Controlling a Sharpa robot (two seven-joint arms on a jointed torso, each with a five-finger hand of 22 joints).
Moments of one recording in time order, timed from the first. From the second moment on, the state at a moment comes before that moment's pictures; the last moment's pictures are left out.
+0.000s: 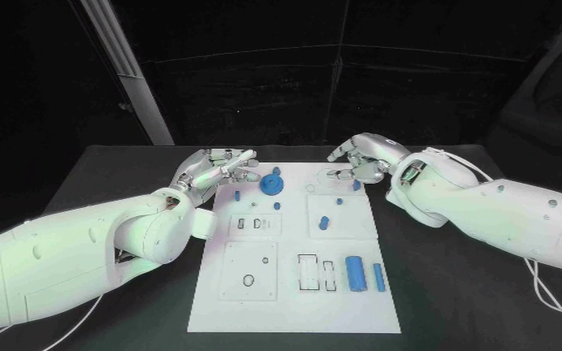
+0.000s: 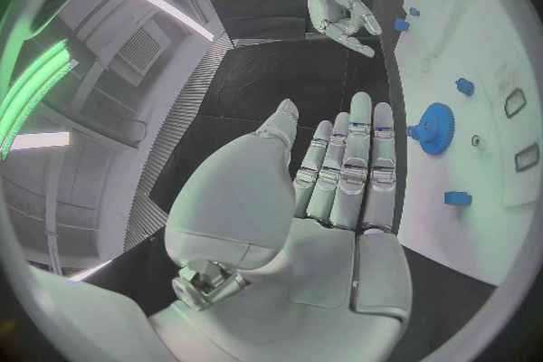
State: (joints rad) left arm 1.28 -0.86 -0.17 1.57 0.07 -0.30 0.47; left_hand 1.36 0.03 0.03 0.14 0.06 0.91 0.23 0.14 0.07 0.99 0.17 0.19 0.07 1.14 0.11 0.26 0.21 0.17 0.88 0.23 0.31 0.12; right arm 1.23 -0.84 0.02 1.42 -1.41 -0.38 0.02; right_hand 1.36 -0.01 -0.09 0.19 0.36 0.93 0.16 0.07 0.07 1.36 0.07 1.24 1.23 1.46 0.01 1.50 1.31 0.06 1.40 0.11 1.47 1.28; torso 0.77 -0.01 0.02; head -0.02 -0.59
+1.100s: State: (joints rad) left arm 1.28 -0.85 -0.17 1.56 0.07 -0.30 0.47; left_hand 1.36 0.03 0.03 0.14 0.06 0.91 0.23 0.14 0.07 0.99 0.17 0.19 0.07 1.14 0.11 0.26 0.21 0.17 0.88 0.23 0.31 0.12; right arm 1.18 -0.87 0.02 1.27 -1.27 -0.31 0.16; right_hand 1.40 -0.02 -0.11 0.16 0.33 0.93 0.16 0.07 0.07 1.36 0.08 1.22 1.21 1.47 0.00 1.50 1.31 0.06 1.39 0.11 1.47 1.27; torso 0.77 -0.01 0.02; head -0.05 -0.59
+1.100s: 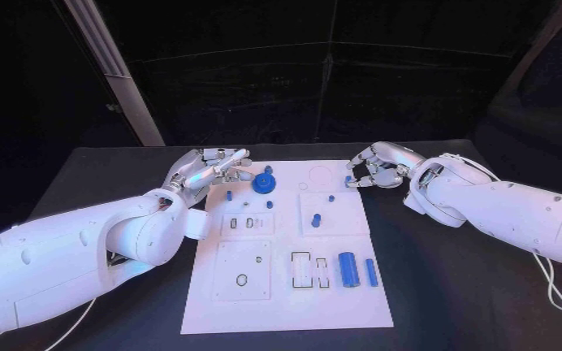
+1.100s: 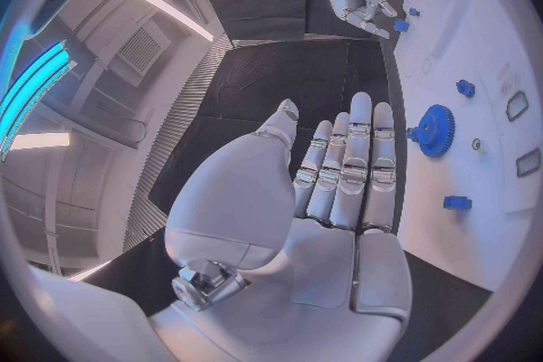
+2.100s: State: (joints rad) left arm 1.28 -0.84 -0.17 1.55 0.07 -0.29 0.47; left_hand 1.36 0.03 0.03 0.14 0.06 0.91 0.23 0.14 0.07 0.99 0.17 0.19 0.07 1.14 0.11 0.26 0.21 0.17 0.88 0.23 0.31 0.11; right arm 1.16 -0.84 0.02 1.23 -1.27 -0.26 0.17; right_hand 1.47 0.03 -0.07 0.11 0.24 0.98 0.15 0.08 0.07 1.36 0.07 1.23 1.23 1.47 -0.01 1.50 1.31 0.06 1.39 0.10 1.47 1.28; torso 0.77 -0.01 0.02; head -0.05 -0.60
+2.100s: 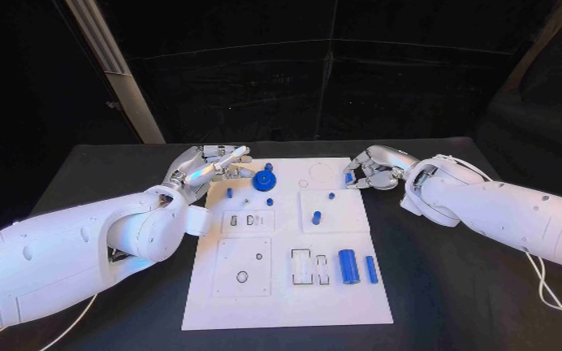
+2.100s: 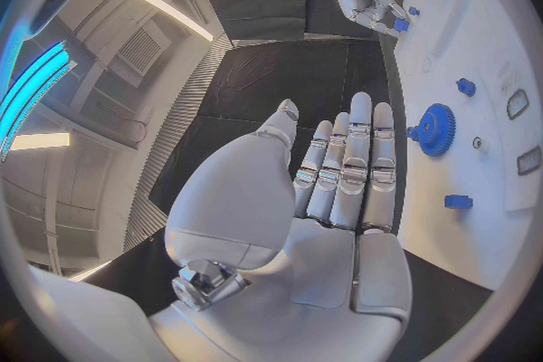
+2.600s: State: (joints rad) left arm 1.28 -0.84 -0.17 1.55 0.07 -0.29 0.47; left_hand 1.36 0.03 0.03 0.14 0.06 0.91 0.23 0.14 0.07 0.99 0.17 0.19 0.07 1.14 0.11 0.26 0.21 0.17 0.88 0.23 0.31 0.12; right arm 1.16 -0.83 0.02 1.22 -1.28 -0.26 0.16; right_hand 1.50 0.06 -0.01 0.08 0.16 1.04 0.14 0.09 0.07 1.36 0.07 1.23 1.23 1.47 -0.01 1.50 1.31 0.06 1.40 0.10 1.47 1.29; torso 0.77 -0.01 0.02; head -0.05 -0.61
